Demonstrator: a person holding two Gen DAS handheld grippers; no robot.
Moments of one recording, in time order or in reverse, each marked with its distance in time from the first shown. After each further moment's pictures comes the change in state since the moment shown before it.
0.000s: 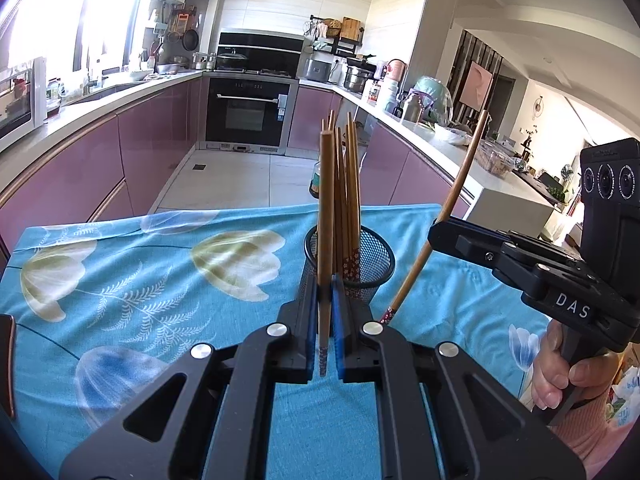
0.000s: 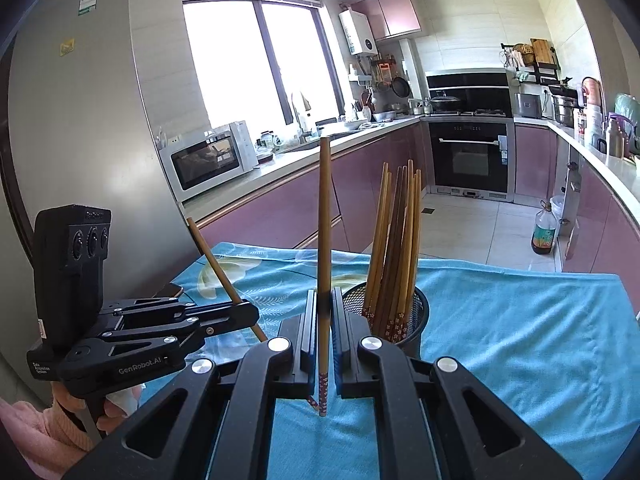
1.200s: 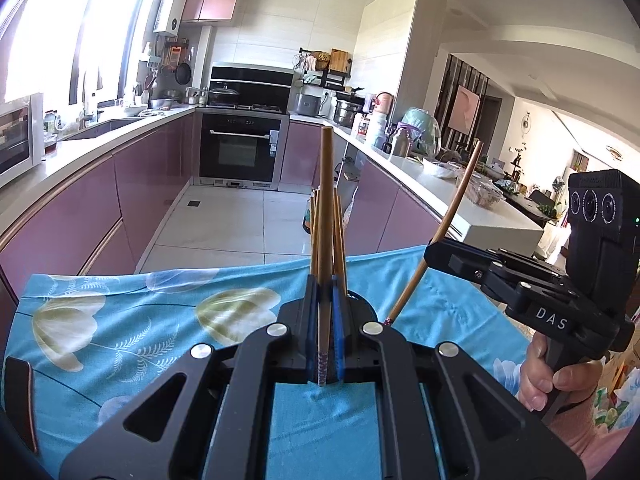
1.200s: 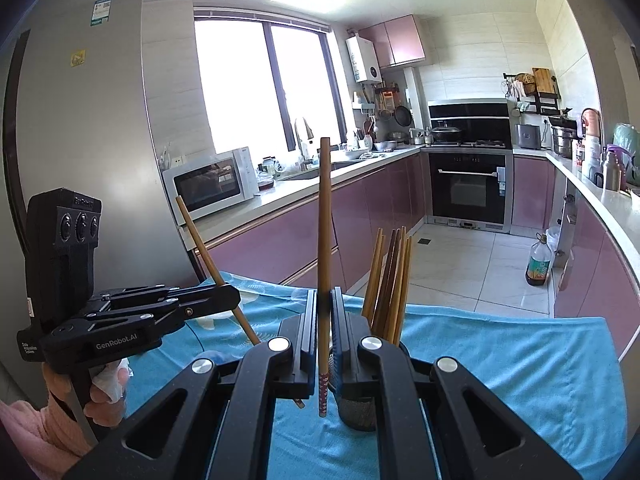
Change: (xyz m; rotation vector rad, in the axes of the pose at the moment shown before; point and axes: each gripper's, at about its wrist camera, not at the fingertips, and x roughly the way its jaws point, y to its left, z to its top) left arm -0.034 -0.009 0.045 0.035 -0.124 -0.024; right arm -0.018 -0.004 0.032 -0.046 -0.093 -0.013
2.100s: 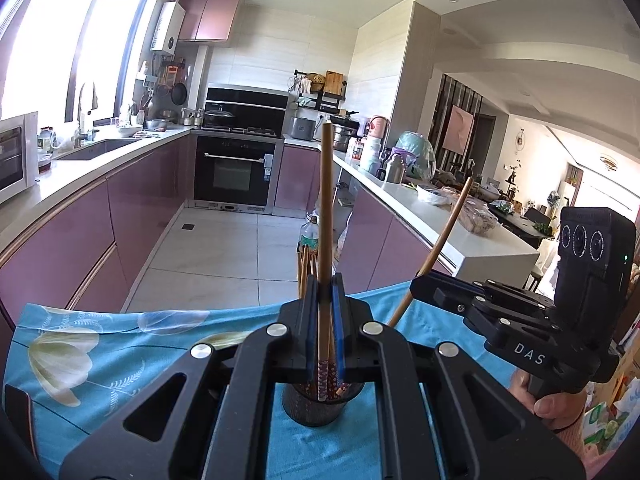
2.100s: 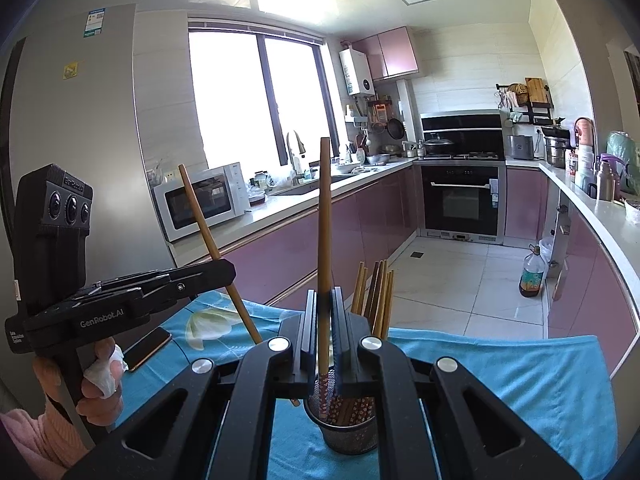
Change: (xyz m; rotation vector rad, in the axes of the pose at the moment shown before) left arm -0.005 -0.015 0.041 0.002 -0.076 -0.018; right arm 0.002 -0.010 0.022 0.002 -0.046 -0.027
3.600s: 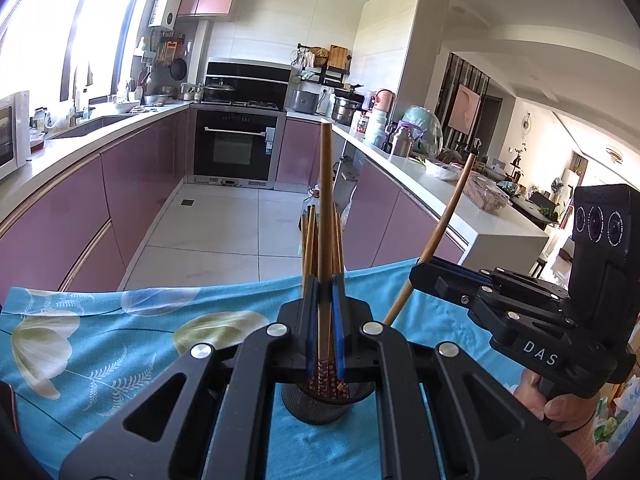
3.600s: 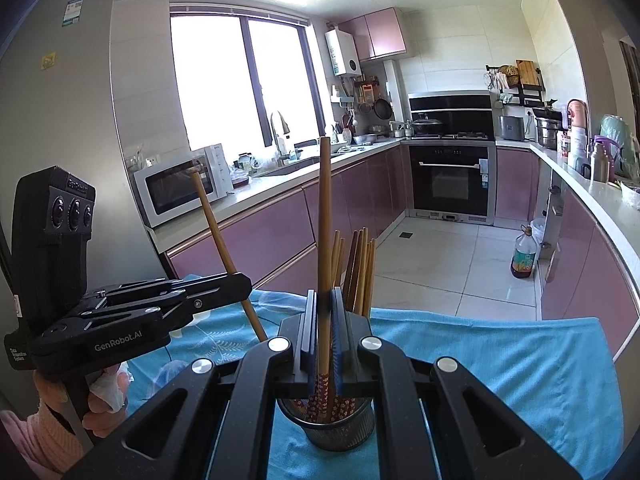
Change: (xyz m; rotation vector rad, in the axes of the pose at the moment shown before) left arm 0.063 0.005 -0.008 -0.014 0.103 0.007; right arm 0.028 -0.011 -0.010 0.024 0.070 -0.043
